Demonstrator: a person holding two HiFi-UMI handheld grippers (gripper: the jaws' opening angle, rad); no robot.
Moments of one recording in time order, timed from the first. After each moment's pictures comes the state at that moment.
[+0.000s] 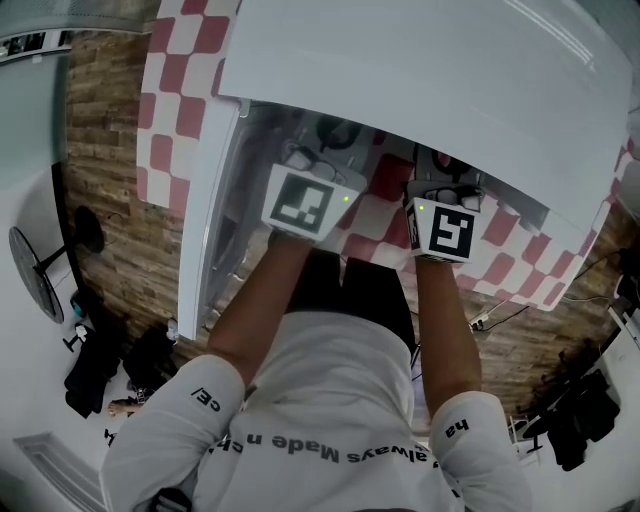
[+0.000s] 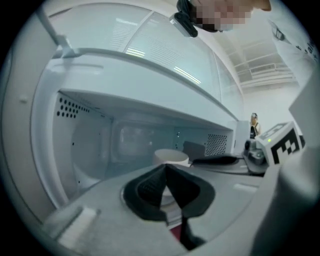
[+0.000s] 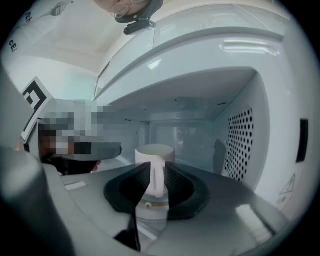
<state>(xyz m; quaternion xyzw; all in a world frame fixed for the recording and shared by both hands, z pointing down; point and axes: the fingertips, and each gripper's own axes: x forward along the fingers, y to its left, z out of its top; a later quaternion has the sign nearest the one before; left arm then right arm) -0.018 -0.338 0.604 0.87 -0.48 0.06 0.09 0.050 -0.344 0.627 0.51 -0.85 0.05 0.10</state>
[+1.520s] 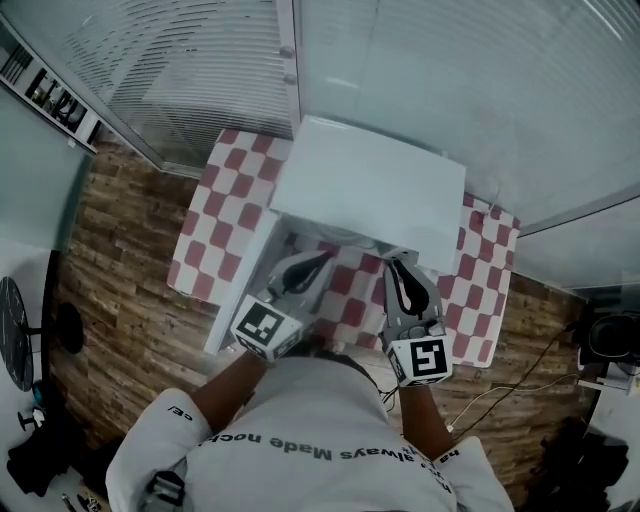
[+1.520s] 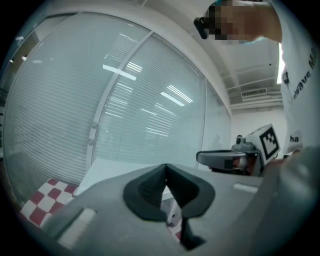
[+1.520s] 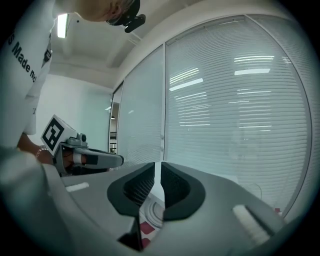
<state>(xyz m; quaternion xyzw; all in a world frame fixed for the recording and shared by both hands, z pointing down) -0.021 -0.196 0.342 0.90 -0.43 0.00 0.10 0.070 -0.198 0.330 0.43 -0.90 0.02 0.07</state>
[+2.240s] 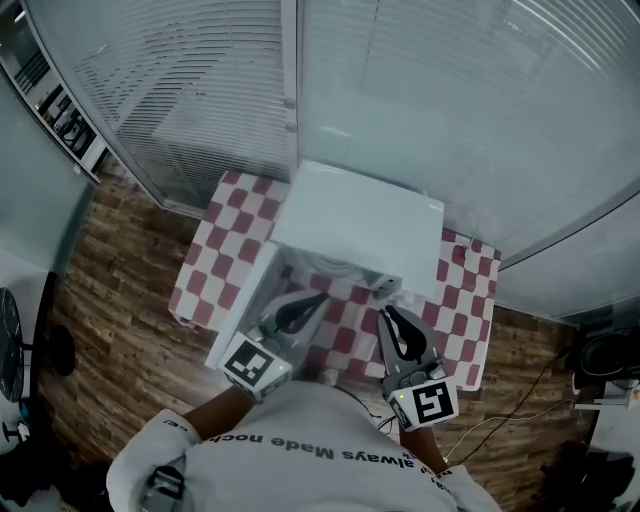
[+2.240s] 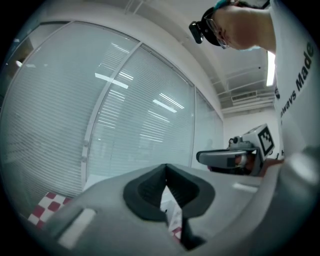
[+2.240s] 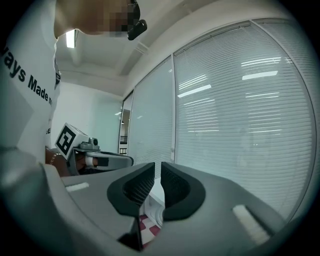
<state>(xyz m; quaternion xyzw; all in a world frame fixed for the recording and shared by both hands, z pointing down) -0.007 -0.130 0.254 0.91 -0.40 -0.02 0.07 0.076 -0.121 0.238 0.38 -0.92 0.00 0.06</state>
